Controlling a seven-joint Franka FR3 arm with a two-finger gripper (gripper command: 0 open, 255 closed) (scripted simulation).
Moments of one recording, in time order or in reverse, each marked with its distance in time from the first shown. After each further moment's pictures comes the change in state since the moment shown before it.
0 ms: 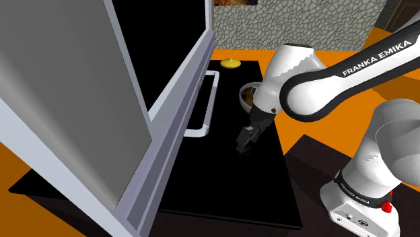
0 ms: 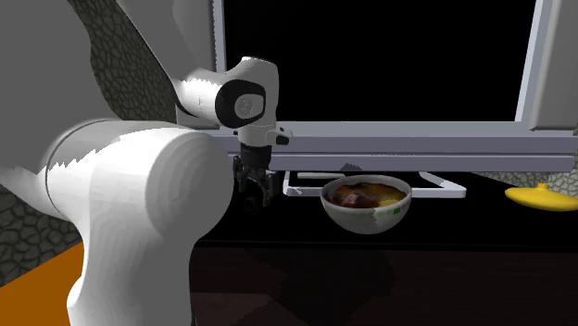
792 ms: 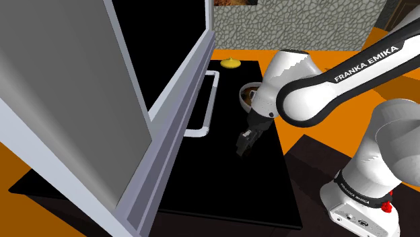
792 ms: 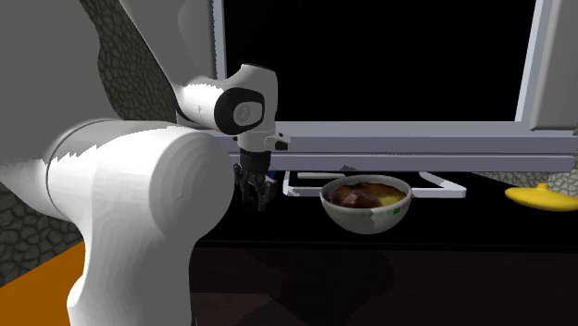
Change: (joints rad) arm 0.018 0.052 0.003 -0.003 0.024 0.058 -0.011
